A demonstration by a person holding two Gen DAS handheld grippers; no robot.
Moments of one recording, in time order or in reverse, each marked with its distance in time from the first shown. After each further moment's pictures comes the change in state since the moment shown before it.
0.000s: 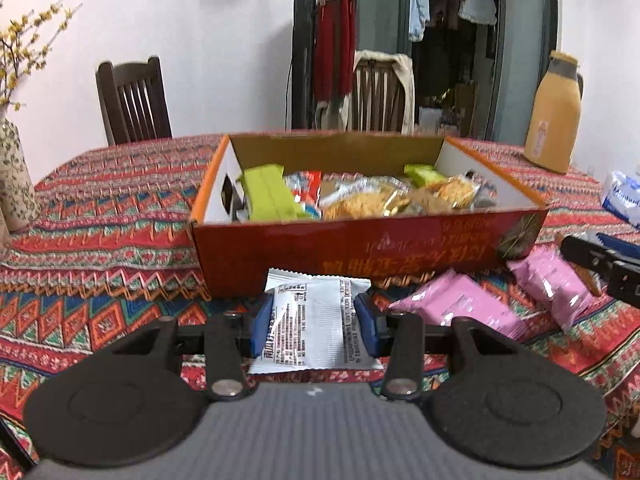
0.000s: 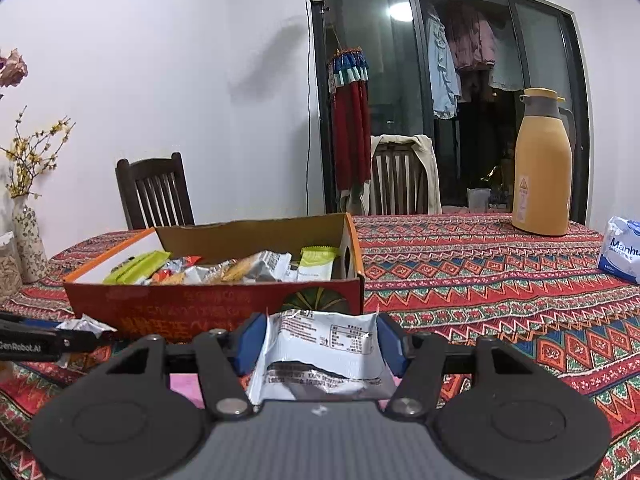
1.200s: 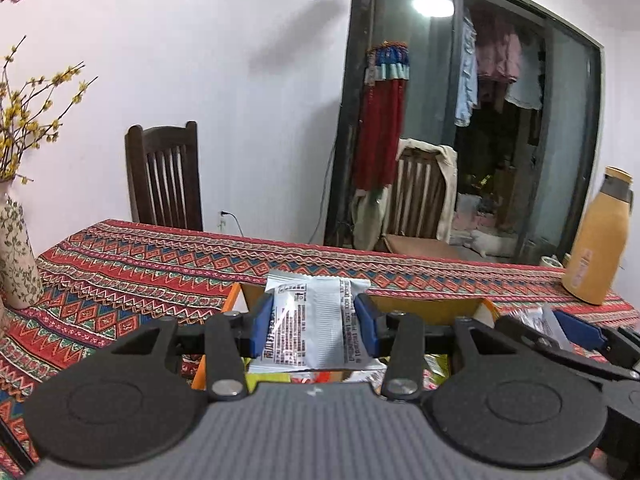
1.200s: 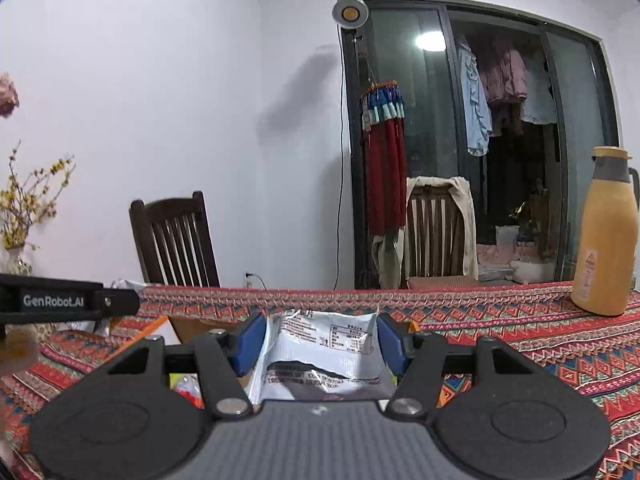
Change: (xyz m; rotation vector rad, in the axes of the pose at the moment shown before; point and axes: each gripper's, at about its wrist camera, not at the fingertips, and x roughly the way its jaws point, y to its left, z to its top) left arm 0.044 -0.003 0.120 -0.142 -0.213 0.107; right arm 0.100 0.046 0.101 -0.039 -0.086 0.073
